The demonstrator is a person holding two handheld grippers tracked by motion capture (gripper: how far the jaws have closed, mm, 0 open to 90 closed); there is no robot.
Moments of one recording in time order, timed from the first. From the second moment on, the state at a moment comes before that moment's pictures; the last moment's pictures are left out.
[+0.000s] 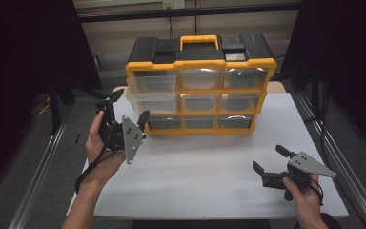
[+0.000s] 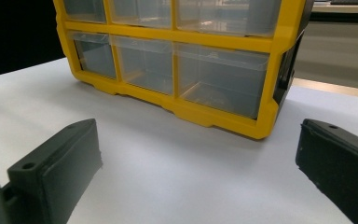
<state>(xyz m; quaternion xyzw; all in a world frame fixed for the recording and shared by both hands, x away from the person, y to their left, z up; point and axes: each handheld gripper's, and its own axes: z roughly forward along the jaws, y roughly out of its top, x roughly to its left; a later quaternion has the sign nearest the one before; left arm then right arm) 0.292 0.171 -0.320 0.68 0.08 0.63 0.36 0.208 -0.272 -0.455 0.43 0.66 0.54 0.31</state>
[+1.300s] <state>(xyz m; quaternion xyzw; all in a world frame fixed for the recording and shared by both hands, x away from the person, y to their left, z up) 0.314 0.215 -0.381 0.63 0.37 0.40 0.56 0.209 -0.272 -0.455 0.43 0.66 0.53 0.31</state>
